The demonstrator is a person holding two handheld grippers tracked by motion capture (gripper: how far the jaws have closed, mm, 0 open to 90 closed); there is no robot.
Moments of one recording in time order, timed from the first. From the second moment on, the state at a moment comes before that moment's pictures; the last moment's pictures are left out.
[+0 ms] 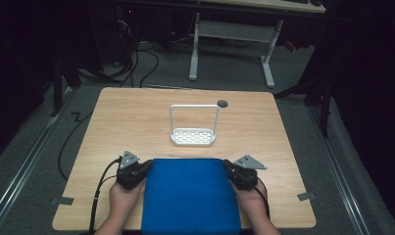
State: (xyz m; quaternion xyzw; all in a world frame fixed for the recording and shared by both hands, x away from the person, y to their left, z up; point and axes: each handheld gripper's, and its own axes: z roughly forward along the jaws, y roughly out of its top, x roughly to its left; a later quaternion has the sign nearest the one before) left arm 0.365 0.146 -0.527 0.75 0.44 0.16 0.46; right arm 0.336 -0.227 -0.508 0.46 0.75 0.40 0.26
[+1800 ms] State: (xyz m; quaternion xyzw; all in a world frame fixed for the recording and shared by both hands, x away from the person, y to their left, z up) left arm 0.339 0.133 -0.369 0.61 0.36 0.35 0.61; right arm 0.321 -0.228 -0.360 0.37 0.62 0.57 0.39
